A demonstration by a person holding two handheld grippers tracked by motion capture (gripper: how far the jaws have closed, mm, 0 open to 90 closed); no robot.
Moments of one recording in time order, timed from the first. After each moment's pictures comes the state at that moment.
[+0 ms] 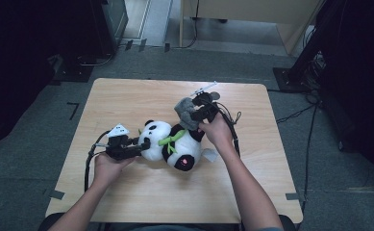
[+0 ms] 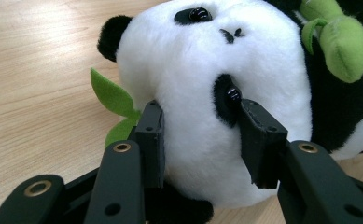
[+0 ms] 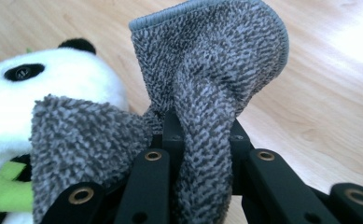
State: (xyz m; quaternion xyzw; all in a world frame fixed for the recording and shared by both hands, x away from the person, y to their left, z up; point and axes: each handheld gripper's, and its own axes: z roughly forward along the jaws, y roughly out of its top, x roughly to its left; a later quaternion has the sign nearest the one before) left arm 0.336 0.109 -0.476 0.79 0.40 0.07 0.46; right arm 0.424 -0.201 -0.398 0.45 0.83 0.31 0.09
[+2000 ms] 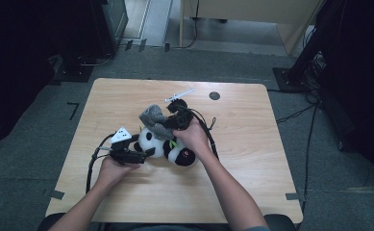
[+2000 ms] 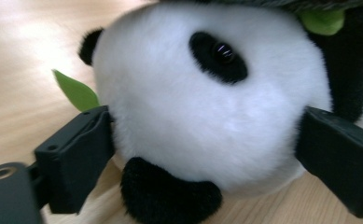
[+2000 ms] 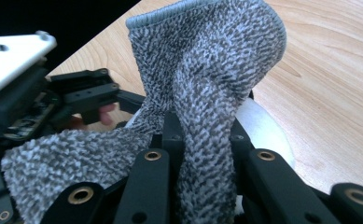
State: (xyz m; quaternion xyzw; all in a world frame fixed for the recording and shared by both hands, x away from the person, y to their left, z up) left arm 0.341 0.104 -0.504 0.78 0.37 0.08 0.50; right arm 0.414 -0.127 -0.414 0.37 0.84 0.41 -0.02
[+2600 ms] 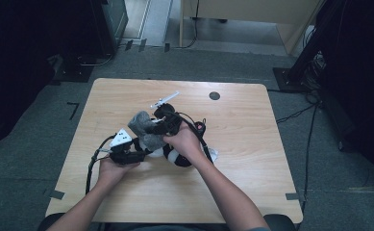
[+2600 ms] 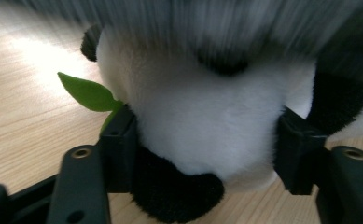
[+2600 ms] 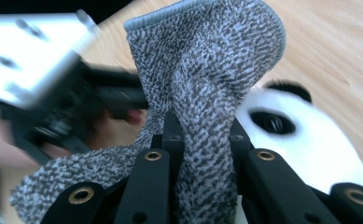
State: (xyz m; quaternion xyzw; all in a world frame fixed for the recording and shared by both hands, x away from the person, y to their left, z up) left arm 0.333 0.105 -0.502 0.79 0.35 0.11 0.49; right arm 0.392 -0.092 -0.408 0.33 0.87 0.38 -0.02
